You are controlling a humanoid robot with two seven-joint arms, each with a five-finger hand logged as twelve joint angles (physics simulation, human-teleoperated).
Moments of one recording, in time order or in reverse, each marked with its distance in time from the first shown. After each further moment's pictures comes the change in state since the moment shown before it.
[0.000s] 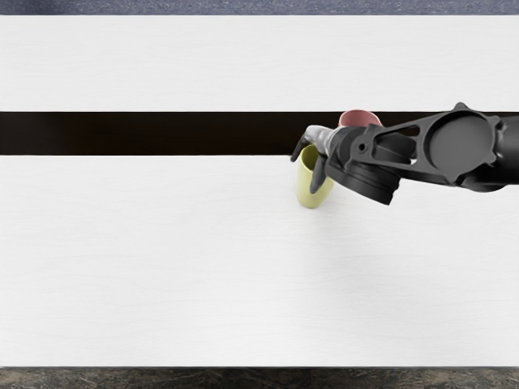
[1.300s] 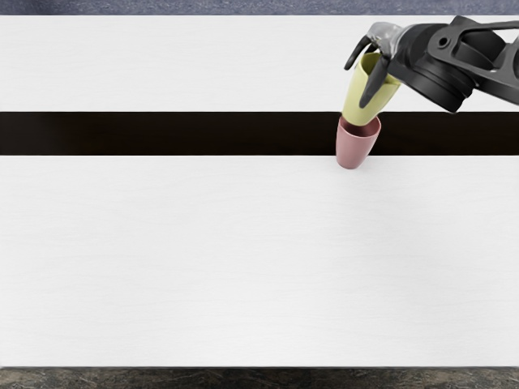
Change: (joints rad) left arm 0.000 0.000 0.000 0.000 0.000 0.000 0.000; right arm 0.098 -0.176 0.081 -0.164 -0.065 0.103 0.000
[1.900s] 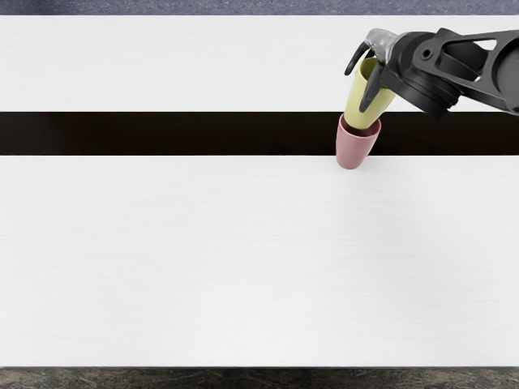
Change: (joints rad) left arm 0.000 0.000 0.000 0.000 0.000 0.000 0.000; right arm -0.008 0.051 -0.046 -0.039 -0.001 -0.024 0.000
